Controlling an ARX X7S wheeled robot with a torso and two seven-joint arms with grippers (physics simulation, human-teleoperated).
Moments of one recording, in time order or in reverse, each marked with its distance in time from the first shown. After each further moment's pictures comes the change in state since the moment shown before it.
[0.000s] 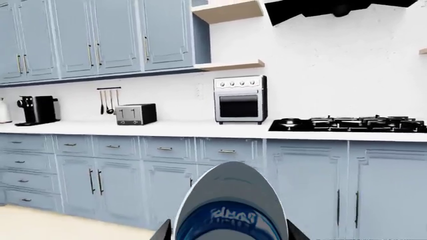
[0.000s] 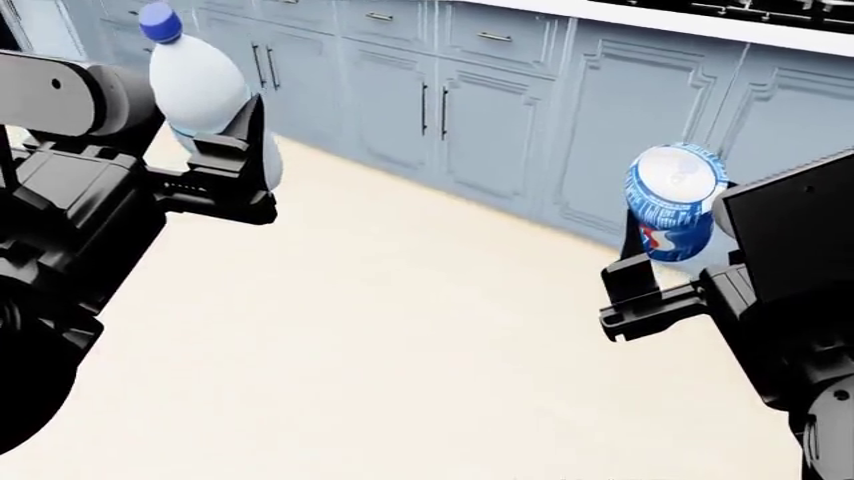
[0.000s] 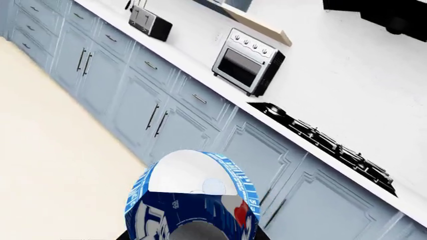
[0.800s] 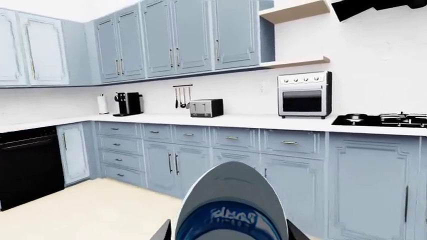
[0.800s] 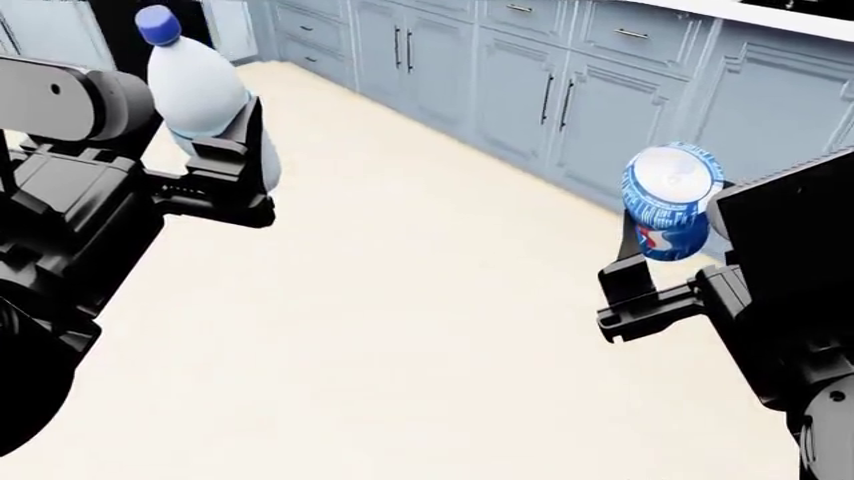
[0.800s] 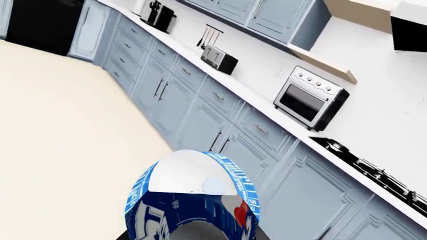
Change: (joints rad) left arm 0.007 -0.020 0.012 0.006 -0.001 0.020 0.000; right arm 0.019 0.003 -0.028 -0.003 -0.002 -0.006 0.002
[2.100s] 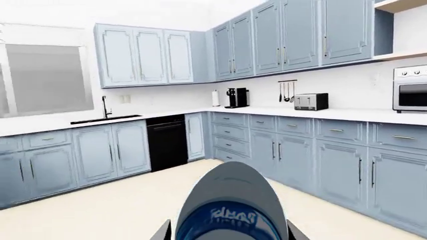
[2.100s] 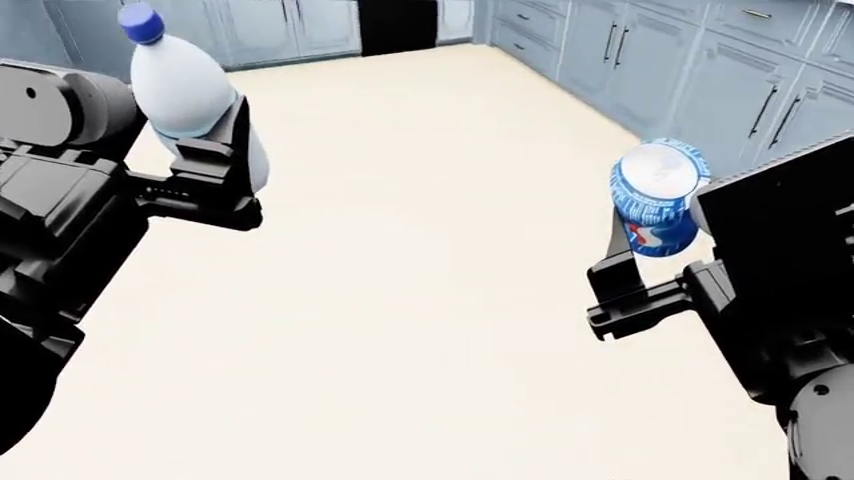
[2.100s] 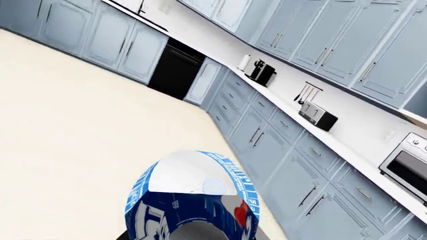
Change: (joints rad) left arm 0.011 -0.047 -0.003 0.013 -0.023 0.029 -0.007; right arm 0.063 -0.018 -0.062 0.014 0.020 0.009 0.022
